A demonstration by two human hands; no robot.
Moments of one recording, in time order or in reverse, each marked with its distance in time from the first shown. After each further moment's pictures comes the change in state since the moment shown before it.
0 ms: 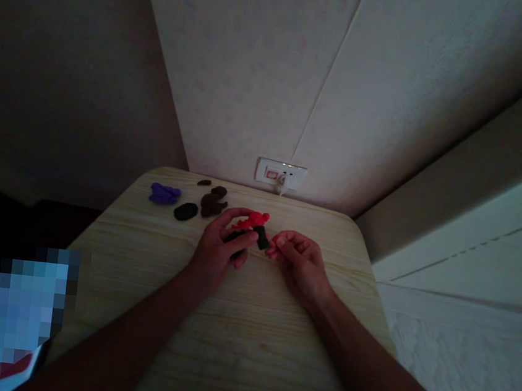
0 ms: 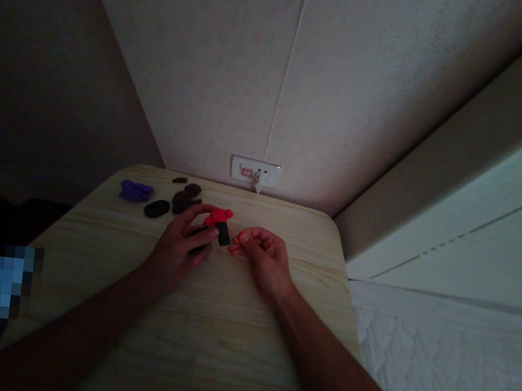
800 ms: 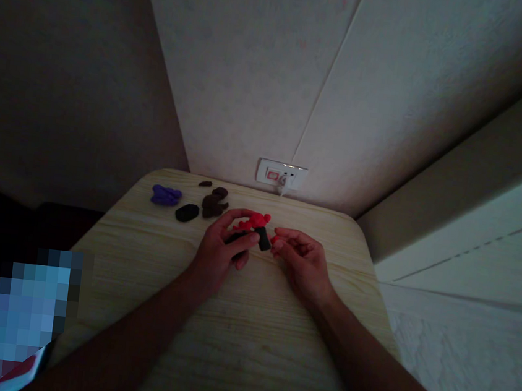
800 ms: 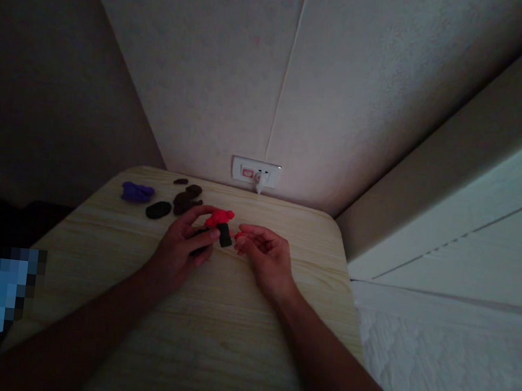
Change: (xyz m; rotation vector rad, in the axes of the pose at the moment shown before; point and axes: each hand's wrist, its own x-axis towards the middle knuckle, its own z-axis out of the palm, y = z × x) left_hand 0.000 -0.001 -0.002 0.004 -0.006 -0.010; right_hand 0.004 0.008 -0.006 -0.101 0.052 -0.131
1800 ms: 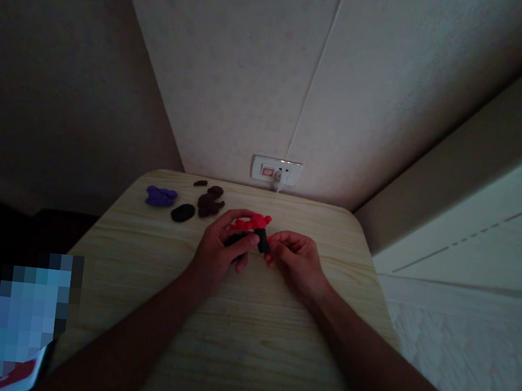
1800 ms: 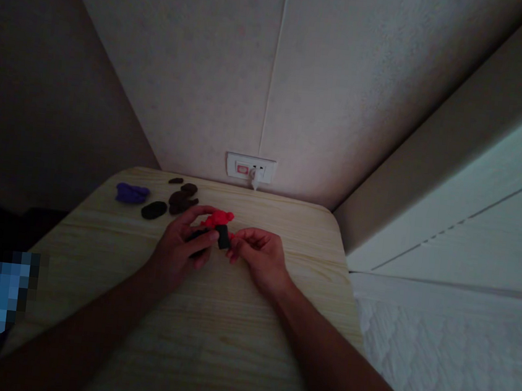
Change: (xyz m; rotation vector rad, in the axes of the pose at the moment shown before) left_hand -0.001 -0.004 -0.002 0.090 -0.078 0.022; right_hand -0.003 -0.003 0.005 0.030 -0.101 0.104
